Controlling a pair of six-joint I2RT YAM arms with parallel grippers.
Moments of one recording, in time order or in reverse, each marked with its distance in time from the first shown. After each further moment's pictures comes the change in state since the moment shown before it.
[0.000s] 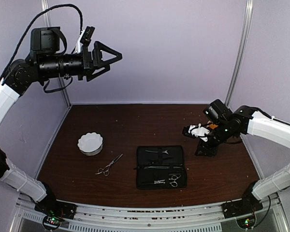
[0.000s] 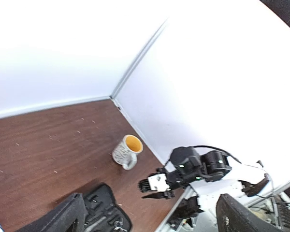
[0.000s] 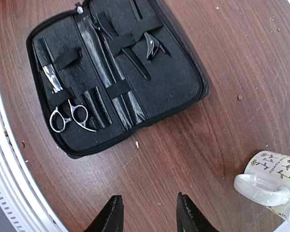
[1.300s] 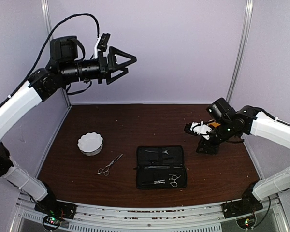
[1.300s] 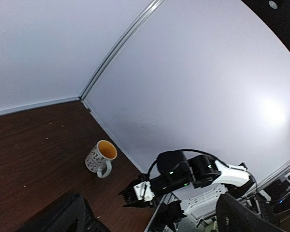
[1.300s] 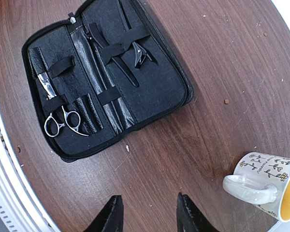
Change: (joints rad) left arm 0.032 0.108 -0.089 0.297 0.205 -0.124; right arm -0.018 -0.033 -0.014 0.027 0.015 -0.014
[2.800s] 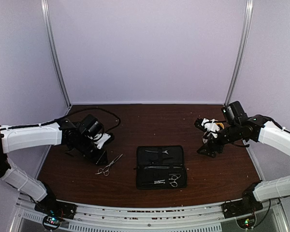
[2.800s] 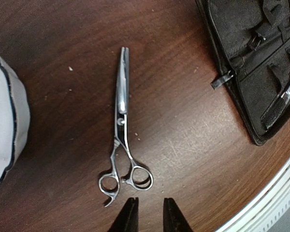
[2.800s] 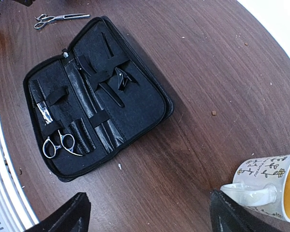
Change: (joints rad) left arm 0.008 -0.098 -0.864 -0.331 -0.353 0.524; right arm -0.171 -0.137 -0.177 0.206 -0.191 0.000
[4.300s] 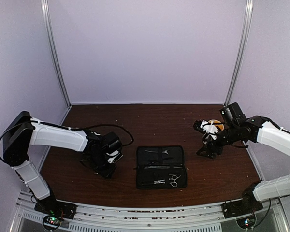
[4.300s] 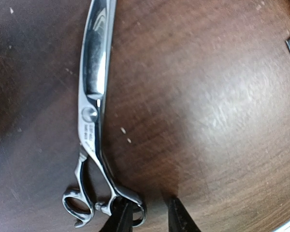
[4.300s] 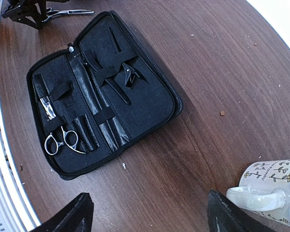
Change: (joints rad) left arm -0.151 0.300 0.032 -0.011 -0.138 -0.140; right arm -0.001 0.016 -0.017 0.012 -0.027 -0.026
